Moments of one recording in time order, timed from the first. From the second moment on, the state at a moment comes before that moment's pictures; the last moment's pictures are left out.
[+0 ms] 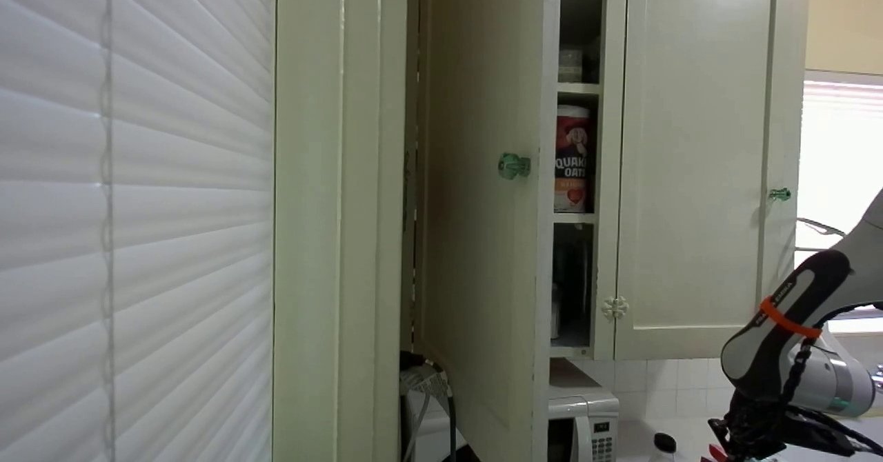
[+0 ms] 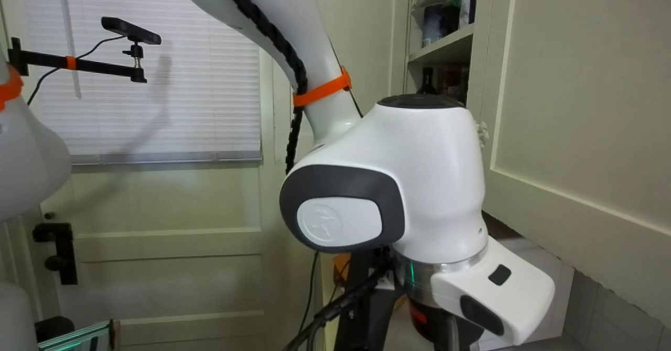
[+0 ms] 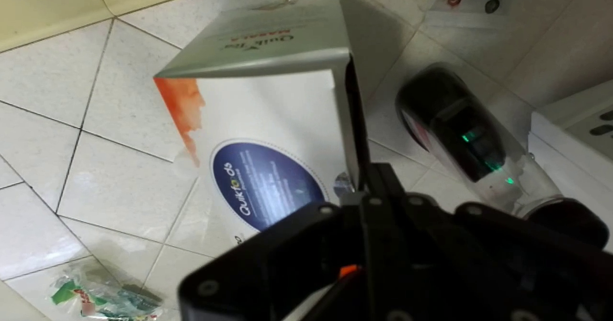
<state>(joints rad) -0.43 0.08 -0.02 -2.65 0.38 2.98 -0.04</state>
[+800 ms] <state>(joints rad) -0.43 0.16 0.00 -2.61 0.38 2.98 -0.04</state>
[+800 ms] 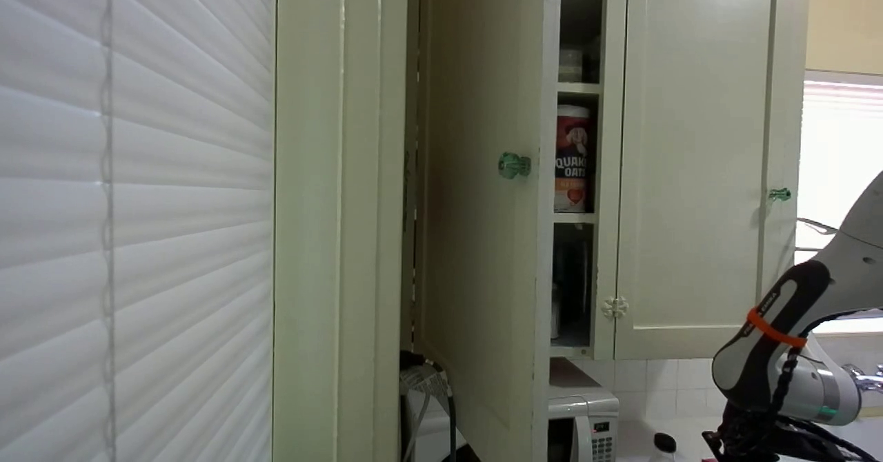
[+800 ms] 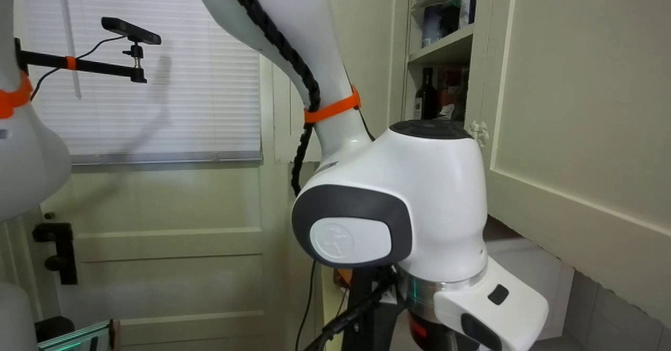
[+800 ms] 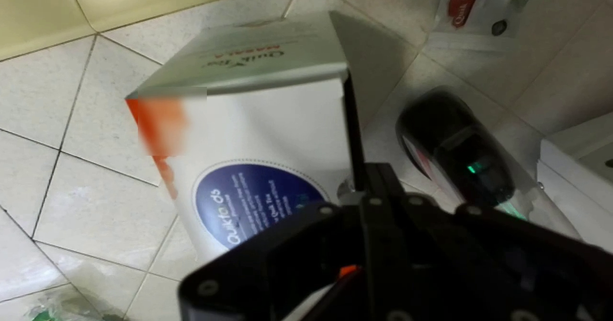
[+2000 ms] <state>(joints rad) -0.37 0.21 -0.04 -2.58 0.32 3.02 -0.02</state>
